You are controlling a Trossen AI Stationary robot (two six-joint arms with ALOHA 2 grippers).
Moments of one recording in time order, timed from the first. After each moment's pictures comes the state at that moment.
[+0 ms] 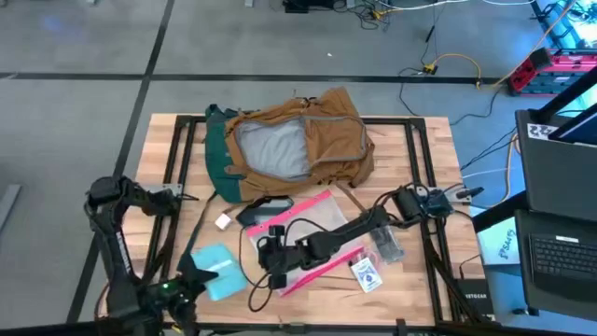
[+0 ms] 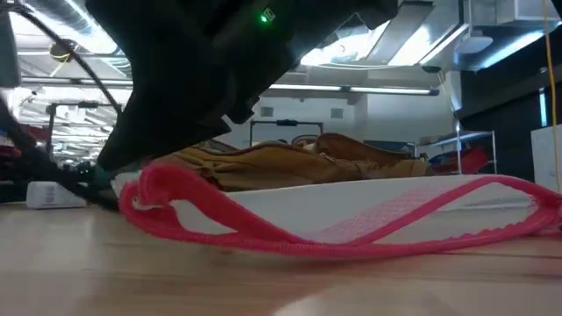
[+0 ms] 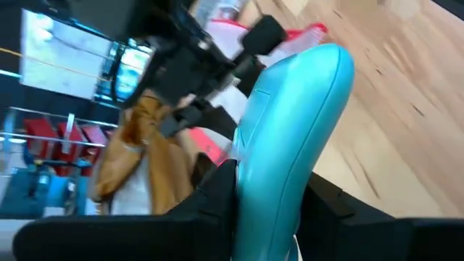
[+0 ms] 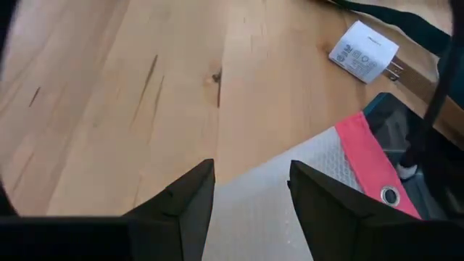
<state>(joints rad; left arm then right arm) -1.27 1.75 1.32 -1.23 -1.09 -0.64 0.39 2.32 1.69 -0.13 0.34 0.12</state>
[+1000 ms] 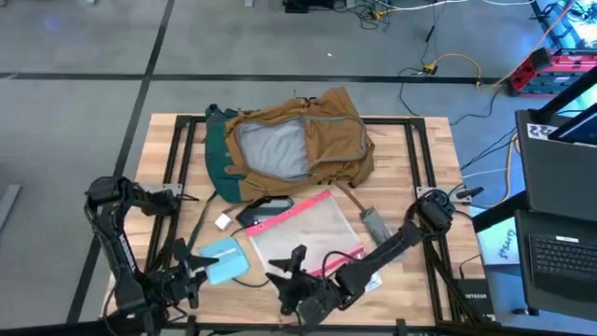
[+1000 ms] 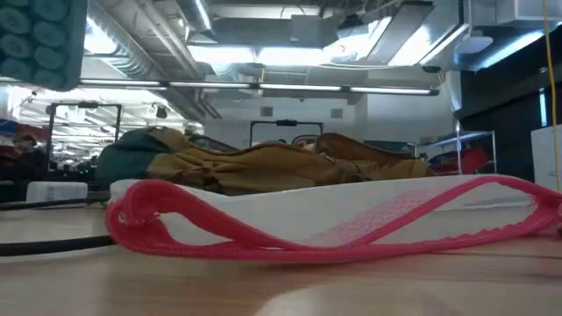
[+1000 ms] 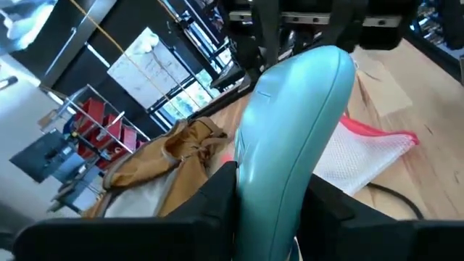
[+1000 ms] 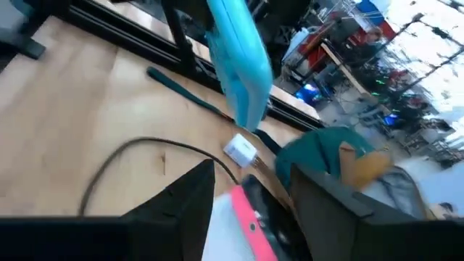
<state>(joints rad) -1.29 1.75 1.10 -1.29 -1.47 -1.34 0.64 2.19 1.64 0.04 0.91 -0.16</state>
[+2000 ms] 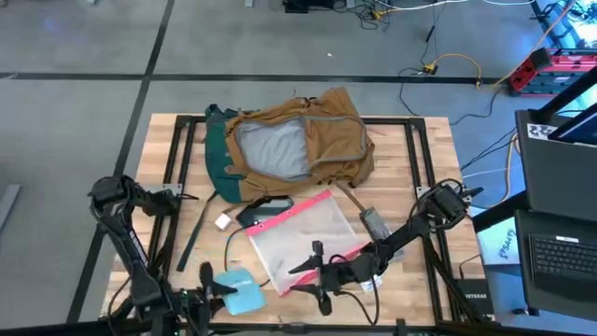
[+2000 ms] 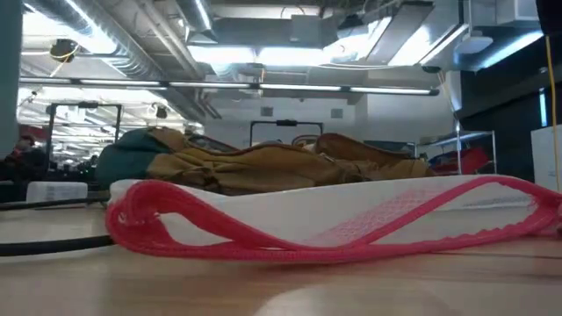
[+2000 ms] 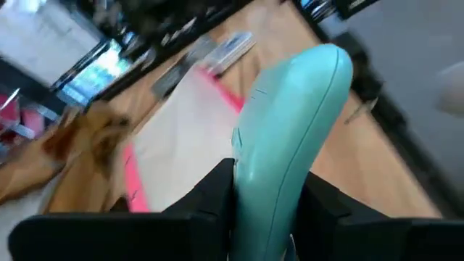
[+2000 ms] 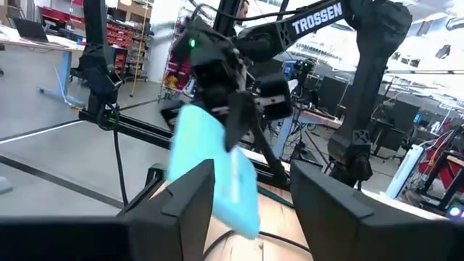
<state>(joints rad) -1.18 1.75 1.09 -0.37 -1.15 -0.41 0.63 2.02 0.94 1.18 0.44 -0.32</state>
